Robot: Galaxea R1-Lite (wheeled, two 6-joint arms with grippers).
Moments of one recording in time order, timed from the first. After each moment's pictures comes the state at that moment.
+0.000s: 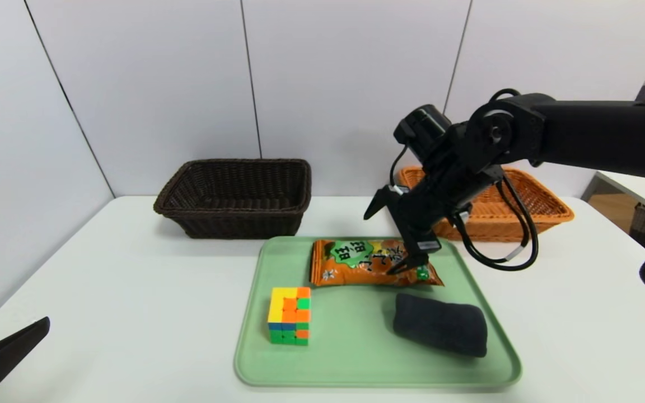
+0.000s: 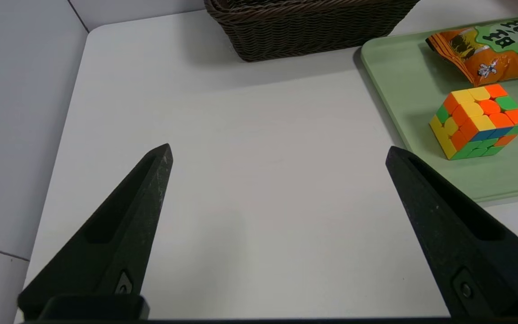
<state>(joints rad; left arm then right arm) -0.02 0.66 -0.53 0.10 -0.11 0.09 0.49 2.15 -1.95 0.84 0.26 1.71</state>
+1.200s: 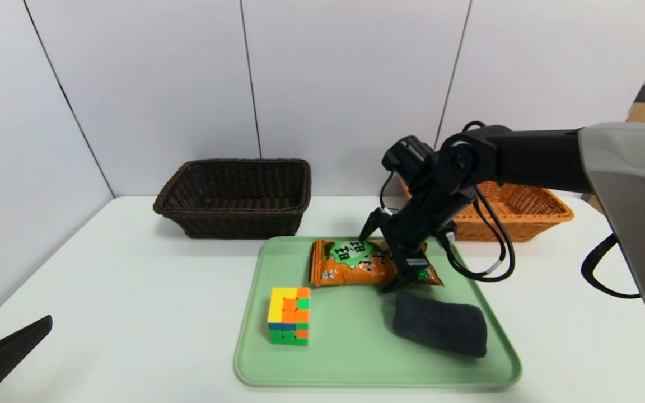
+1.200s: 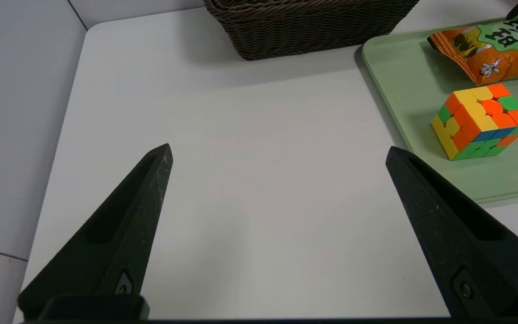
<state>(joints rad) -0.02 0.68 -0.53 0.09 -0.11 0.09 0.49 2.25 -1.95 0.83 0.32 1.73</state>
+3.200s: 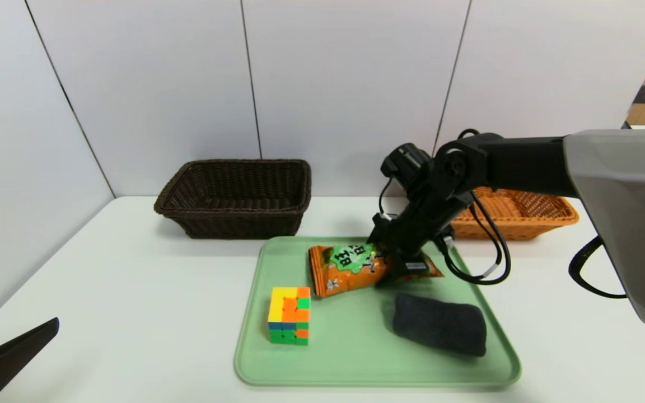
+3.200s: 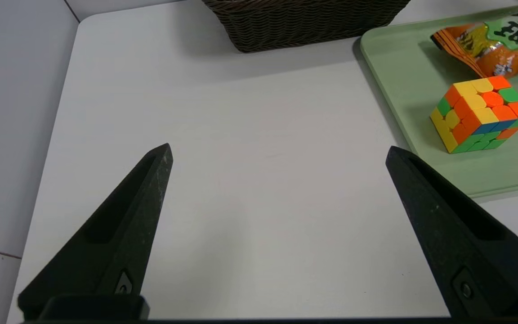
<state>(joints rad) -0.03 0.70 -0.53 0.09 -0.11 0.09 0.47 2.29 -1.95 0.83 0.33 1.72</state>
